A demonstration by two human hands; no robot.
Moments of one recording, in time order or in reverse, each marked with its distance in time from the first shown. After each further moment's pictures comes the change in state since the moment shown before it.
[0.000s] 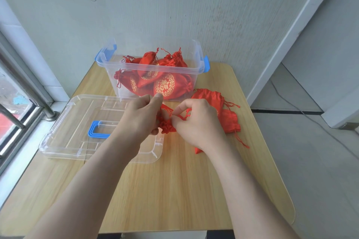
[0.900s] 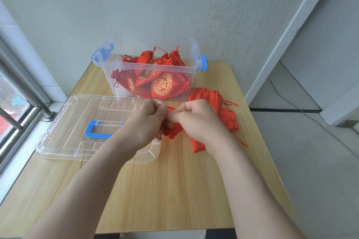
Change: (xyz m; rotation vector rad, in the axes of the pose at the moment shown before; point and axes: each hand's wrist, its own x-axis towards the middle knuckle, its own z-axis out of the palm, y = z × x) left_hand 0.003 -0.012 0.002 0.288 -0.128 0.065; right_hand -0.004 -0.010 -0.015 0.319 -0.200 0.161
